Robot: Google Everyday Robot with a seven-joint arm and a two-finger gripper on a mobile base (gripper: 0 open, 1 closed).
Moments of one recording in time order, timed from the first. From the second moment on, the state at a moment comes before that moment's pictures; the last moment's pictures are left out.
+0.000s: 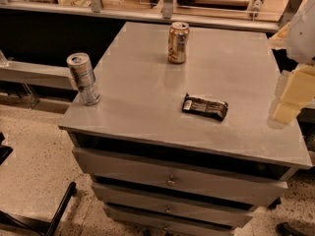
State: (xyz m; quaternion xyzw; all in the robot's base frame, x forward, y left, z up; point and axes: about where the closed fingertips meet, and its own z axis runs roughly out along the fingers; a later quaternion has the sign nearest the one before) arm 0.438 -0.217 0.977 -0.60 0.78 -0.03 0.16
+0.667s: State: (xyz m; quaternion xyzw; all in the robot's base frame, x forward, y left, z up) arm 0.462 -0.216 0.978 -0.60 0.78 -0.04 0.17
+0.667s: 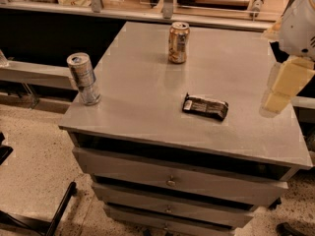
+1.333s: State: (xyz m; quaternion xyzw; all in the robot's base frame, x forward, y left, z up) arm 0.560 -0.207 0.992 -0.60 0.76 -0.04 0.25
